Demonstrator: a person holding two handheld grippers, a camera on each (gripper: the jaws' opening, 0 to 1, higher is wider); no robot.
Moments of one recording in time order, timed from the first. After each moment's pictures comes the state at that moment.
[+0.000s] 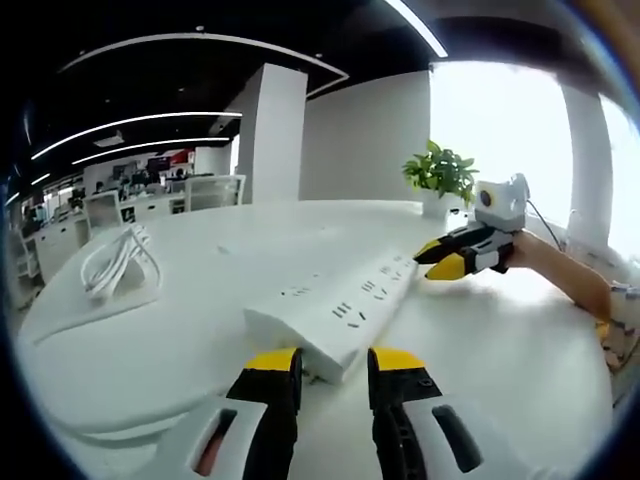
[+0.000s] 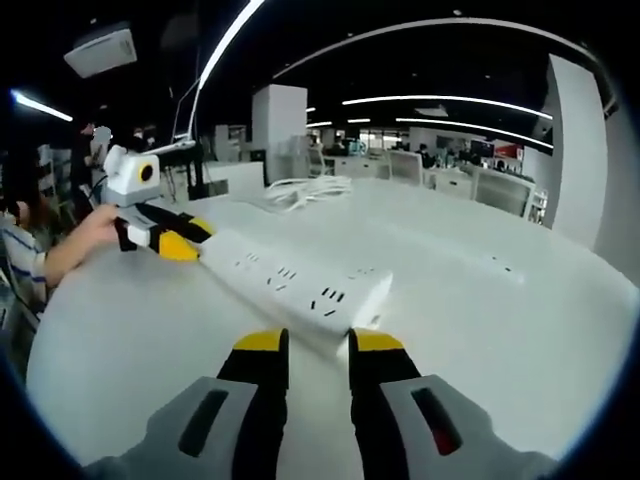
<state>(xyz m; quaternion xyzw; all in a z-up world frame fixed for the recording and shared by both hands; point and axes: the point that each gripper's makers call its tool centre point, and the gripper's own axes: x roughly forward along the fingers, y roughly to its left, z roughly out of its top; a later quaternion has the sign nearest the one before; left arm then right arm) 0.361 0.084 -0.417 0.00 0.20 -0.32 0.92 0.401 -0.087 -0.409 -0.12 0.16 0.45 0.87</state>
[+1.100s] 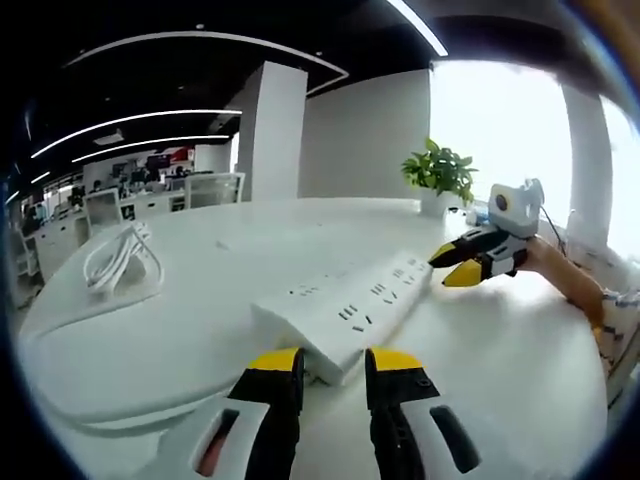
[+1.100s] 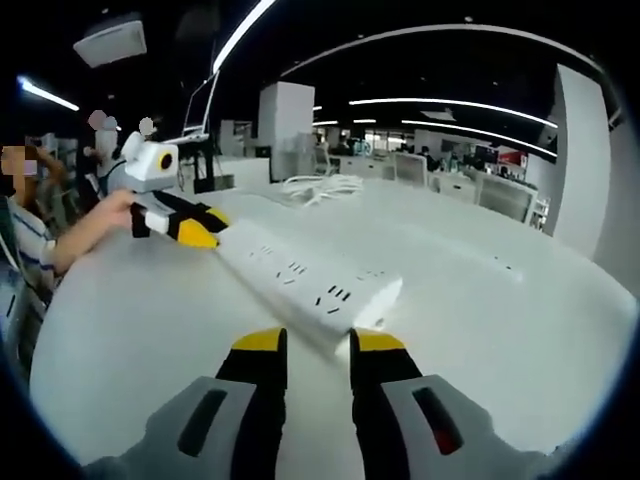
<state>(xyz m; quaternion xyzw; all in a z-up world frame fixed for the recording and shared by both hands) 0.353 0.087 -0.417 0.00 0.21 -0.33 0.92 0.374 -0.091 -0.408 -0.13 0.16 0.45 0.87</state>
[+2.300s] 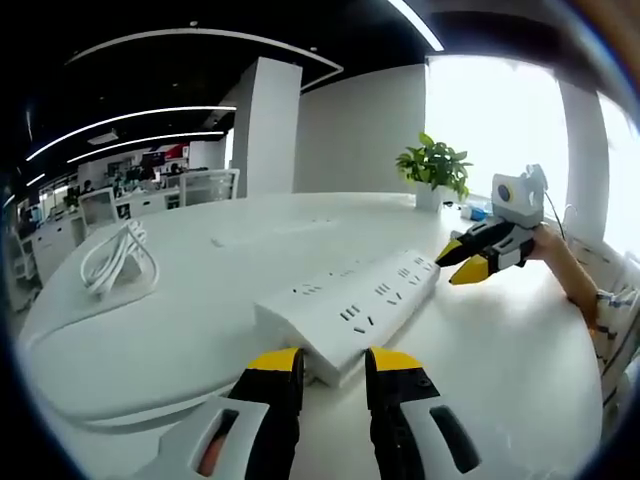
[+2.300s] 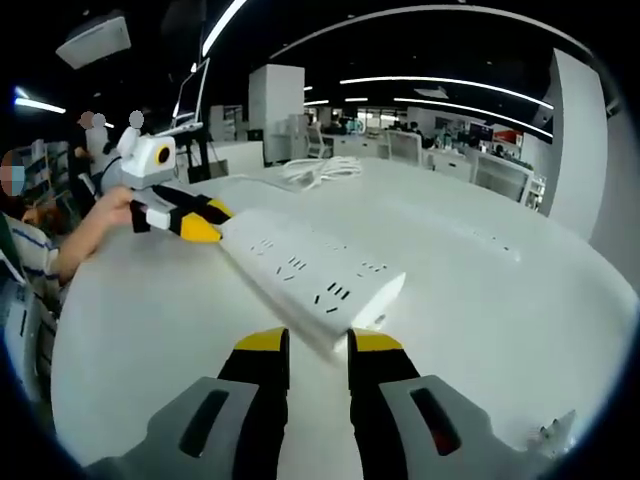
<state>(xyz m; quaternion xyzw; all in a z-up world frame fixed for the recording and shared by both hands) 0.347 0.083 -0.417 0.01 0.22 -0.33 0.92 0.352 -0.094 -0.409 -0.14 0.21 0.44 0.86</state>
